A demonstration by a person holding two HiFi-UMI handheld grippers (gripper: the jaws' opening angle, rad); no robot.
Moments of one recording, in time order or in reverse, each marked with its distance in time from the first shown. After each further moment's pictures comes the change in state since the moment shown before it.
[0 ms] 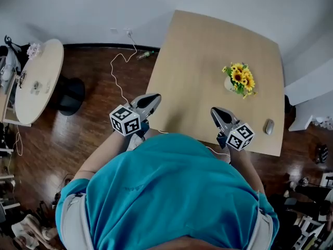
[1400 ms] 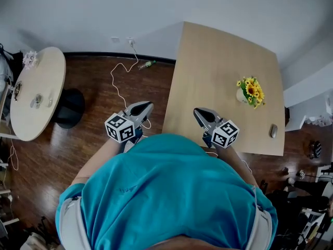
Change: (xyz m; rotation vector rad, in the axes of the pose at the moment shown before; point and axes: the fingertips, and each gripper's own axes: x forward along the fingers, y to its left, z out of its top) left arm -0.120 0.127 0.049 -0.001 -0.004 -0.006; right arm 0.196 0.106 0.019 -0.033 0.045 0.043
